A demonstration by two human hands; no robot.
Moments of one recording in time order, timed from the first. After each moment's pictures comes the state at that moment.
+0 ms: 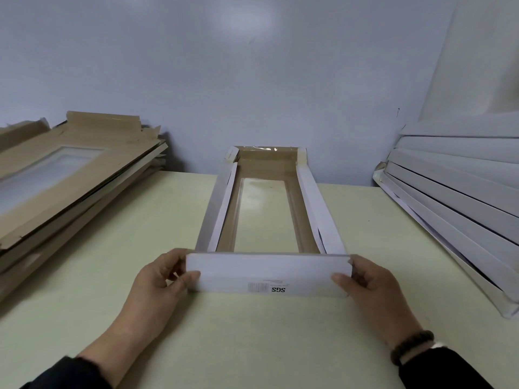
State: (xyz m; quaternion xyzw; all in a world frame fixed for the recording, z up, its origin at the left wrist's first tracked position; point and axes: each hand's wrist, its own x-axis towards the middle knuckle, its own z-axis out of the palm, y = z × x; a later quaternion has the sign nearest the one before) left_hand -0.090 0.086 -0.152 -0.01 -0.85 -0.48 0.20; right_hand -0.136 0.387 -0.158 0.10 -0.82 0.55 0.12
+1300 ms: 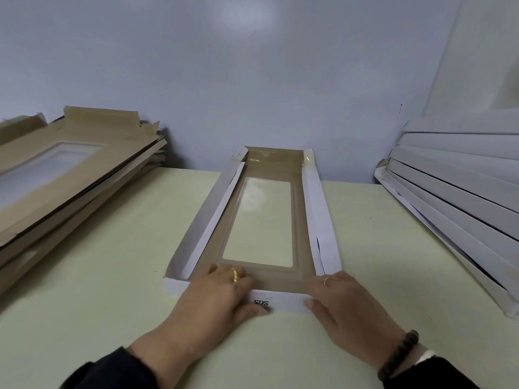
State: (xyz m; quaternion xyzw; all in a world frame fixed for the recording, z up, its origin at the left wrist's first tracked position) left_hand -0.092 0.141 -0.140 -0.21 -0.96 -0.08 0.17; right_hand -0.116 0.360 -0.149 0.35 -0.91 0.08 0.20
